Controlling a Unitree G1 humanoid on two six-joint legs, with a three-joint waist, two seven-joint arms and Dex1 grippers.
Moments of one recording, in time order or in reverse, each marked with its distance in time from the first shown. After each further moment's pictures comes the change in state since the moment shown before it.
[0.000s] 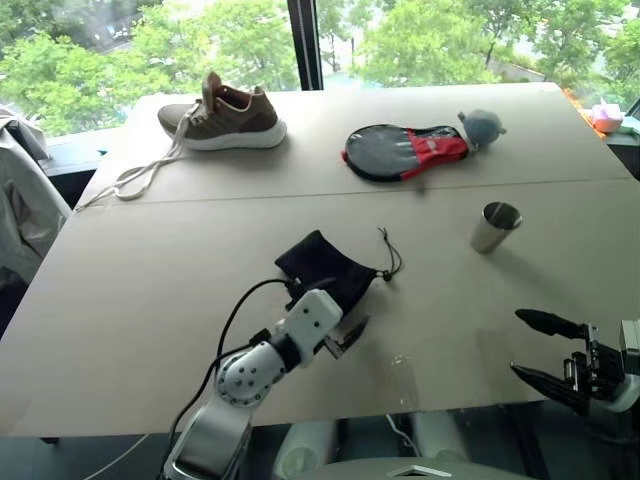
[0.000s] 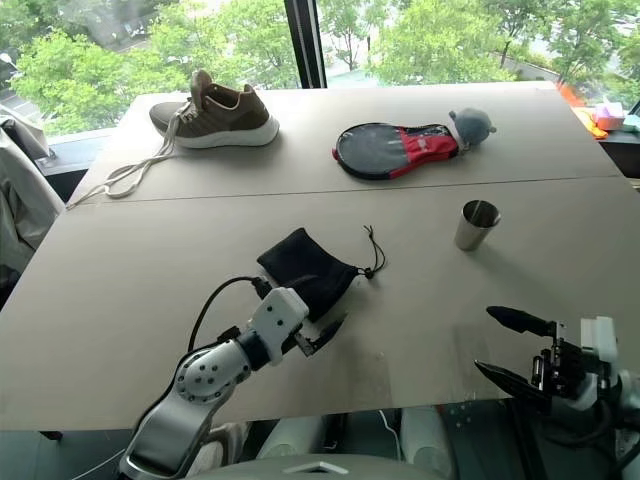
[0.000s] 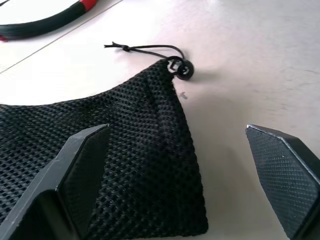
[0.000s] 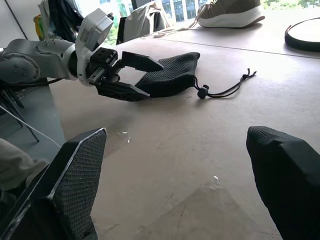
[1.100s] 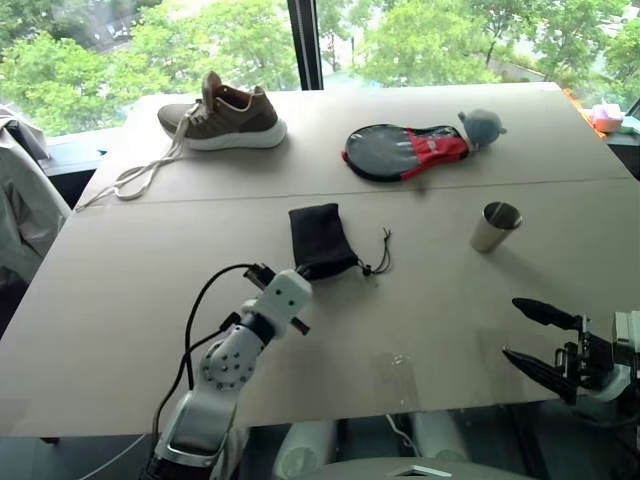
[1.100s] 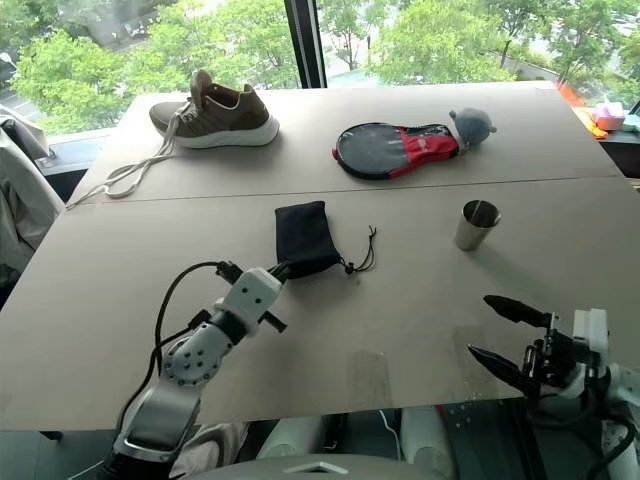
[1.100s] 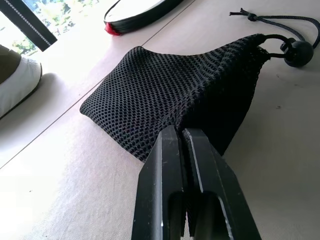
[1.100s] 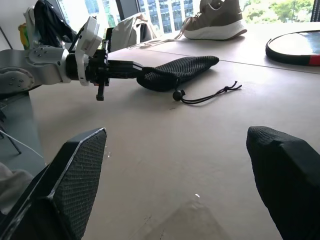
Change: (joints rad) left arm -0.059 0.003 0.141 0.145 0.118 -0.142 0.119; right arm -0.085 0.062 0.012 0.012 -0.033 -0.008 -0.068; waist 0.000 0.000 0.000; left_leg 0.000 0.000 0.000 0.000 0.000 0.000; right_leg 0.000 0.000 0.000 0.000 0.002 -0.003
